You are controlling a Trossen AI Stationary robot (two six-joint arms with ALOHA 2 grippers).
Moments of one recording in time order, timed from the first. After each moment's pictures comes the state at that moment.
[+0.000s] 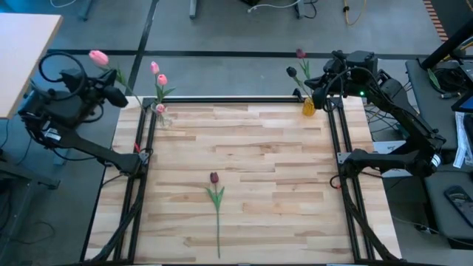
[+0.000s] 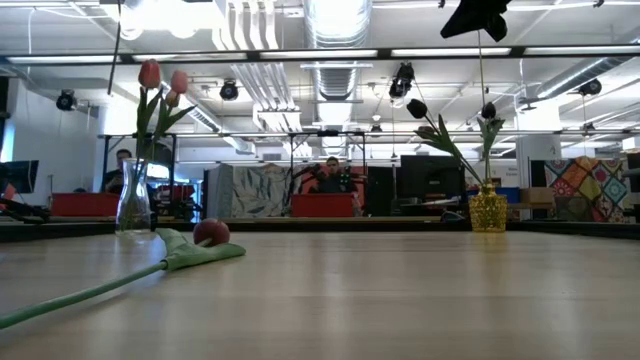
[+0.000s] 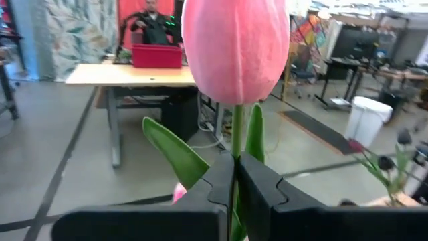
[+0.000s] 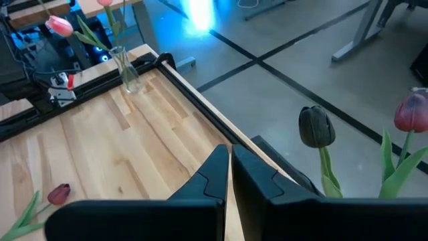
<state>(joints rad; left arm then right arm) -0.24 0.82 1.64 -1.27 -1.39 -0.58 -0.81 1.07 1.38 -0.79 -0.24 -0.01</state>
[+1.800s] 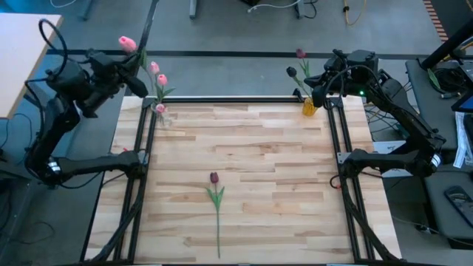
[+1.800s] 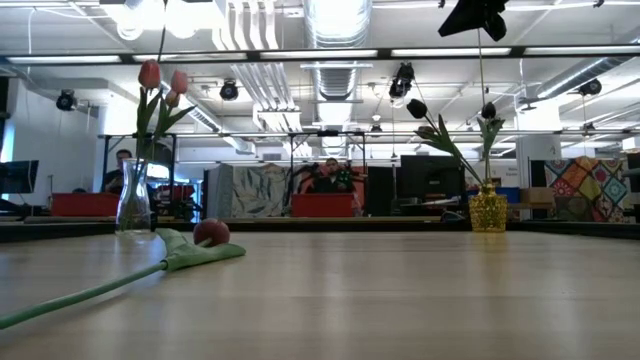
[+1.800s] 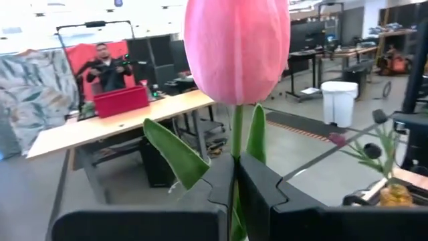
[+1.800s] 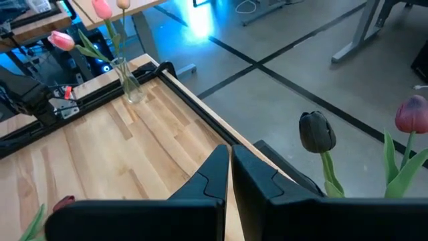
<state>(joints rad) 0.60 0.84 1.46 -0.59 -0.40 0.16 -0.81 1.07 1.38 -0.77 -0.24 0.03</state>
